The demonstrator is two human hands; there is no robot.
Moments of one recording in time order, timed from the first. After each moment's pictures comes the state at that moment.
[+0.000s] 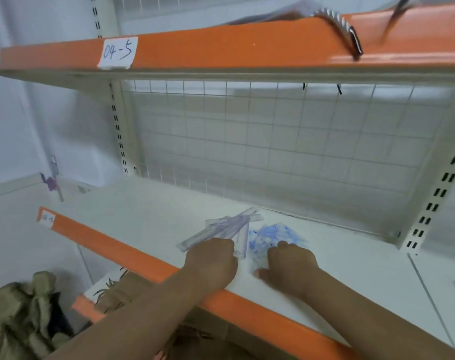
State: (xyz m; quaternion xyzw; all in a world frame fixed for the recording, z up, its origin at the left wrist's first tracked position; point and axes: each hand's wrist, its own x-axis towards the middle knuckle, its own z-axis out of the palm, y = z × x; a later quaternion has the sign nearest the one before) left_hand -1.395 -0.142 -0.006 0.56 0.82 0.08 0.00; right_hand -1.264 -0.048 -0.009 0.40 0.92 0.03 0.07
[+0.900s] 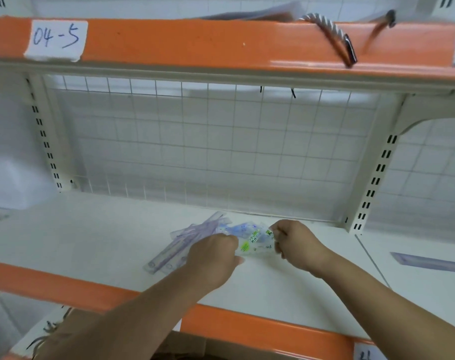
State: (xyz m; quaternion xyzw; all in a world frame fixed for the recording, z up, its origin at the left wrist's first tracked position) left_hand -1.393 -0.101 0.000 0.67 0.74 0.10 0.00; right_hand -1.230 -0.024 0.014 0.52 0.78 -0.29 -0.20
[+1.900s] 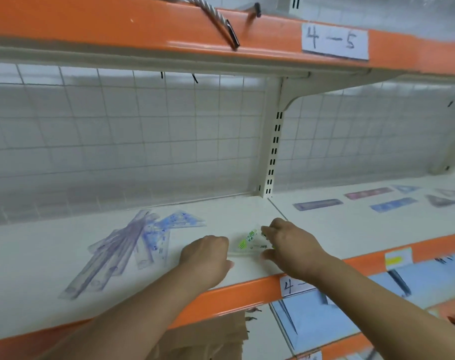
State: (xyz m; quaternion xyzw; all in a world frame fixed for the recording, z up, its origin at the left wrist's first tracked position) left_hand -1.318 -0.099 -0.005 0.79 0.61 0.02 0.06; right_hand -1.137 -0.102 0.002 0.60 0.80 0.06 -0.05
